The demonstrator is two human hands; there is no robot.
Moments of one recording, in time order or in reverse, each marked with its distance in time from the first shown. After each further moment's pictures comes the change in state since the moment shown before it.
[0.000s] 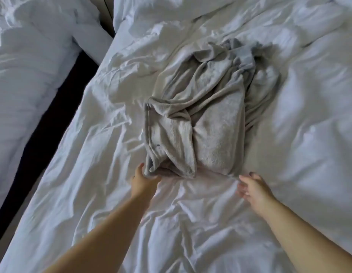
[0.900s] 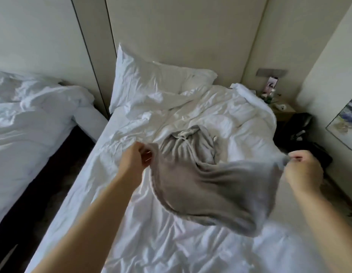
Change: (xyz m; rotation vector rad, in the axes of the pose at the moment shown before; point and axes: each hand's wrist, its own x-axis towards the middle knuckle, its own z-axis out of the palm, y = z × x) left_hand -0.151 0.232 -0.177 -0.839 -0.502 0.356; right_hand -0.275 -0.203 -0.094 -0.435 0.861 -0.827
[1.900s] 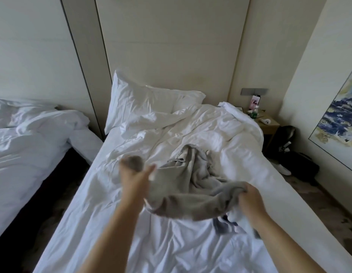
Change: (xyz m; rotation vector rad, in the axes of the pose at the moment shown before) left_hand -0.058 -0.005 0.001 0.369 0.192 0.355; right_hand -0.102 -0.002 0.024 0.078 -0.489 0.000
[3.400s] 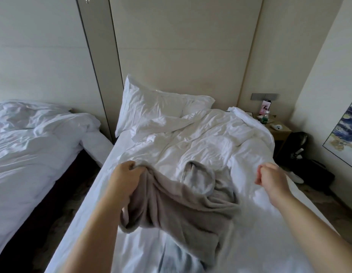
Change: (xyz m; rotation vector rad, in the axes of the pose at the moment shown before) left_hand 0.022 0.029 -0.057 0.539 -0.103 0.026; right_hand 0.051 -0.031 -0.032 0.387 0.170 0.065
